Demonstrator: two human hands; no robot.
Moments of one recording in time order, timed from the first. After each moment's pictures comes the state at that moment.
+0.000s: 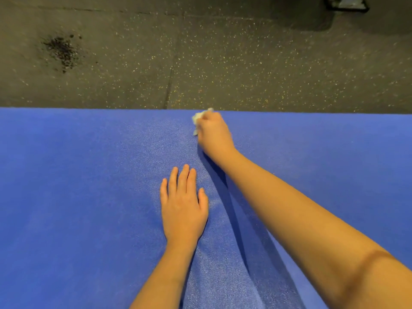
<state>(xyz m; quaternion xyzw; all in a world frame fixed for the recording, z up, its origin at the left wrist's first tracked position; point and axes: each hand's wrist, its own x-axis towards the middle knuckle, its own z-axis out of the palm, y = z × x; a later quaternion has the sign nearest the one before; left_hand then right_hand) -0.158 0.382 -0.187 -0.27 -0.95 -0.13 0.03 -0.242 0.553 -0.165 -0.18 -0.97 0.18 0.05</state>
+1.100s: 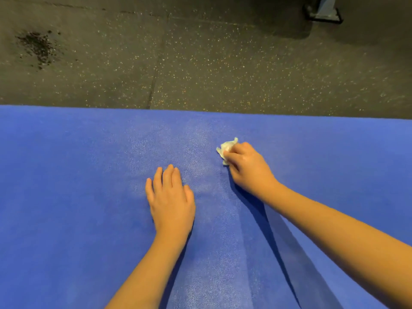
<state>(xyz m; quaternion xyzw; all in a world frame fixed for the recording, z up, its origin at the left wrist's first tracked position) -0.157 0.402 -0.186 -0.24 -0.96 -0.16 0.05 -0.103 0.600 -0.166 -0.08 -0.98 0.17 0.10</state>
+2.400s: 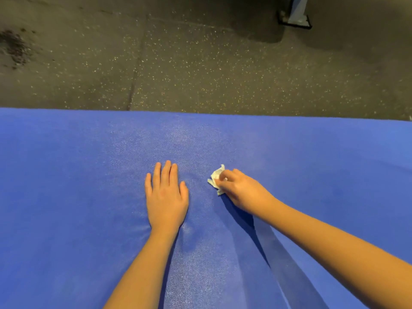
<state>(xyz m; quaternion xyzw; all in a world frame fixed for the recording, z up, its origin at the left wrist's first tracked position) -0.137 0.425 -0.186 -0.28 -0.95 -0.14 0.01 -0.023 0.602 -0.141 -0.02 -0.99 0.17 -0.04</state>
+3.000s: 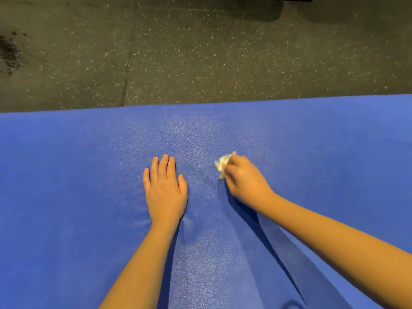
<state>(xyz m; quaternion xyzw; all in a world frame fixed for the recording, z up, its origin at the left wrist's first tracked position) -0.136 0.424 -0.185 -0.29 -0.95 -0.13 0.00 -0.021 0.595 -0.158 -0.14 -0.97 0.21 0.08</state>
